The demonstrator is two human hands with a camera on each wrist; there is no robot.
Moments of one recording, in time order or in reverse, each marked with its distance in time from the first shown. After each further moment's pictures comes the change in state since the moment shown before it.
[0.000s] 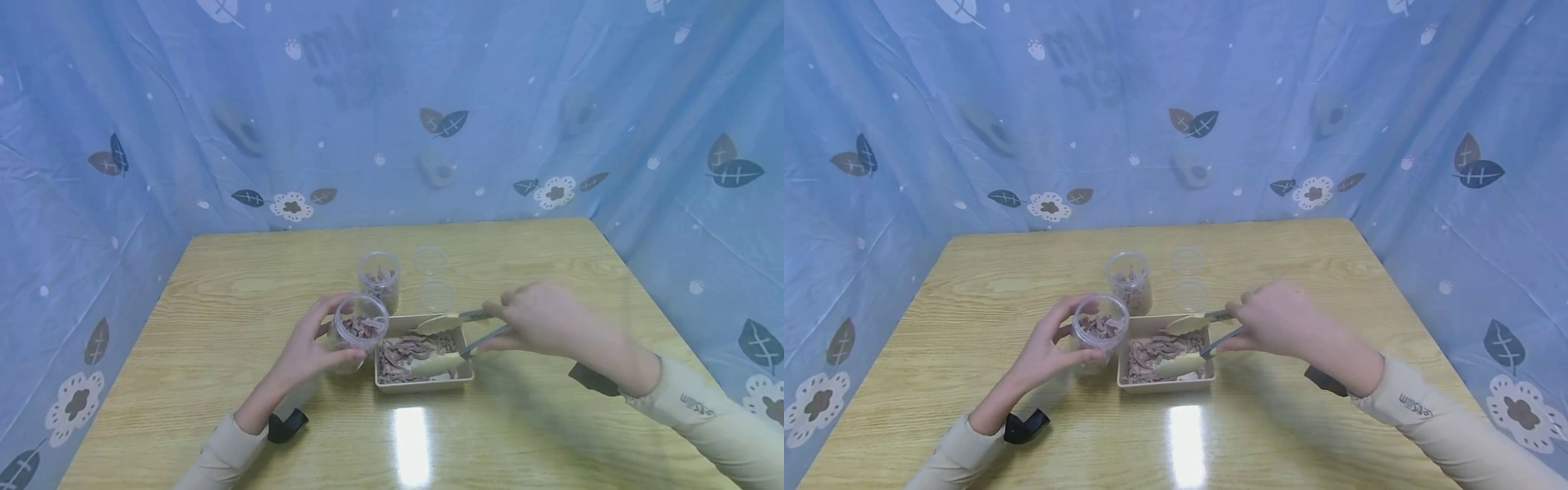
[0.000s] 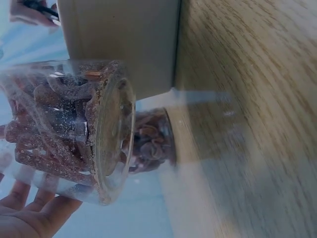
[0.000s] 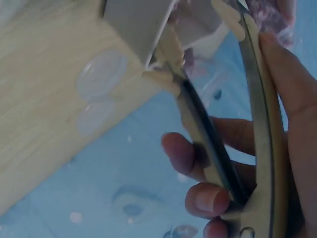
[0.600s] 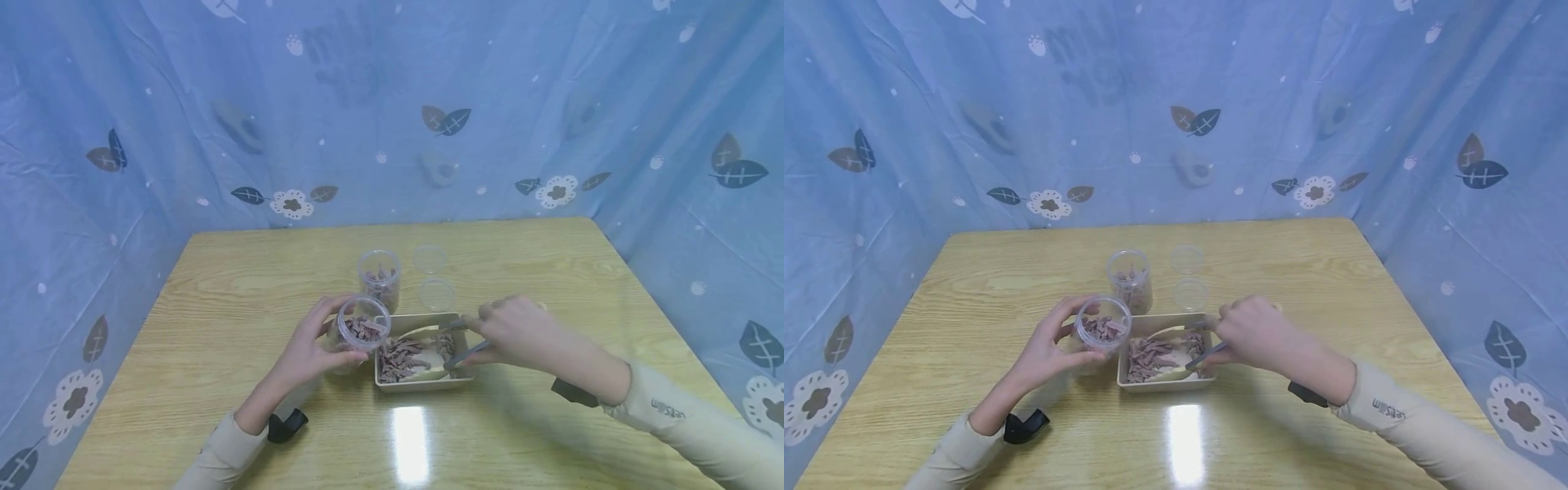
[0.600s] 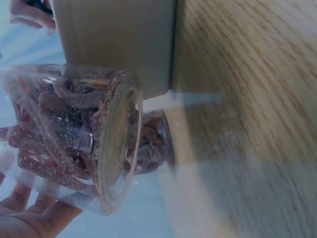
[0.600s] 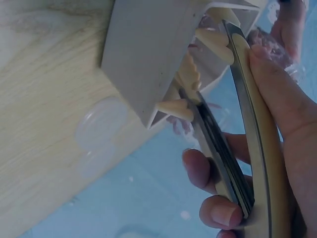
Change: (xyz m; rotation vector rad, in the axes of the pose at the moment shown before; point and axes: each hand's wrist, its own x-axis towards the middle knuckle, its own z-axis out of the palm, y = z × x) left_hand 0.002 -0.027 0.002 0.041 -0.001 0.089; right_hand 0.014 -0.024 0.019 -0.065 0.012 -0.078
